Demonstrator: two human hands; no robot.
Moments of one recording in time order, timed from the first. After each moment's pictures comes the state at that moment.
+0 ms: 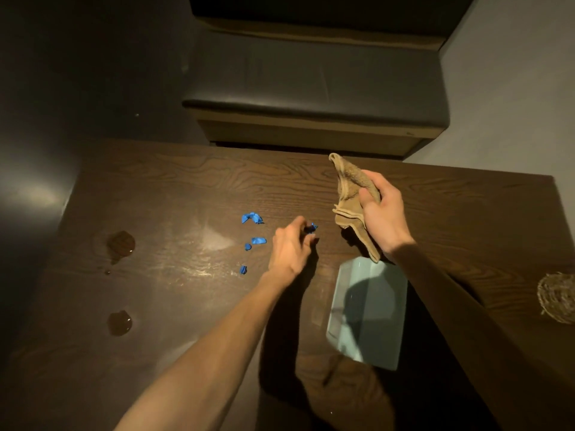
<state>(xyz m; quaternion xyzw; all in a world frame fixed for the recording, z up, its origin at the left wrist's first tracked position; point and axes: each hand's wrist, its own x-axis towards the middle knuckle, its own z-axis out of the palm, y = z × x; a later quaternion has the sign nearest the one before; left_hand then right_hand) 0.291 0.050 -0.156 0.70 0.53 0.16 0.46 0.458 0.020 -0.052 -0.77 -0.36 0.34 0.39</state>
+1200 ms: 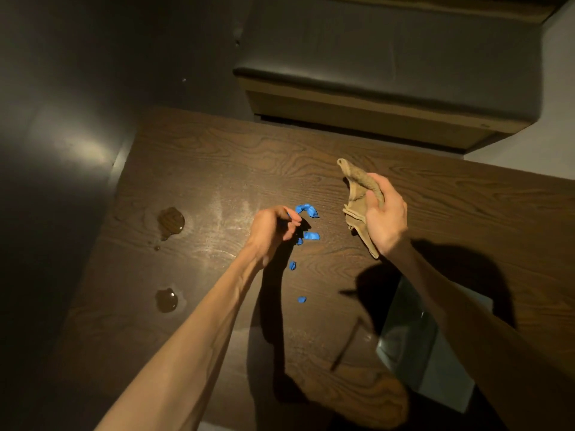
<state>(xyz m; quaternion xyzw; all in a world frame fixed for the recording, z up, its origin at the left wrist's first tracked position) 0.173 0.117 -0.137 0.27 0.59 0.25 0.71 0.384 0.080 -0.133 -0.78 -0.42 0.31 0.34</state>
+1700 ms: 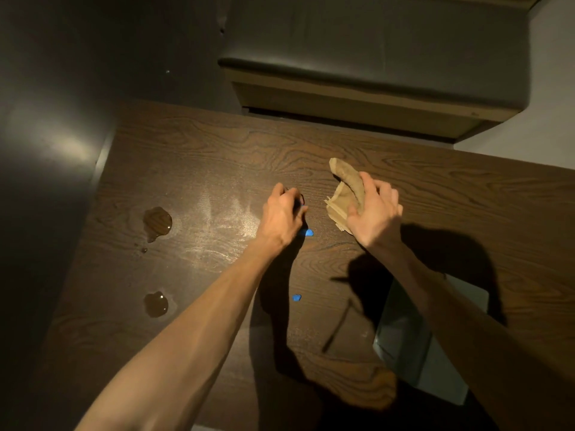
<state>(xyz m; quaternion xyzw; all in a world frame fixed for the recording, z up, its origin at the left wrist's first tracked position) 0.199 0.134 -0.181 0.74 0.57 0.11 0.34 0.382 0.073 -0.158 -0.82 -0.52 0.17 0.14</state>
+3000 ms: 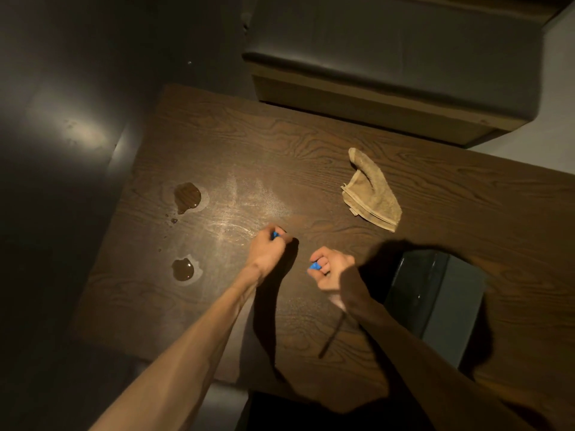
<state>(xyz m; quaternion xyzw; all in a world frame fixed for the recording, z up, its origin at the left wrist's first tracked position) 0.128 0.045 -0.153 0.41 0.69 0.12 0.58 0.281 -0.028 -0.178 -0.74 -0.48 0.48 0.06</state>
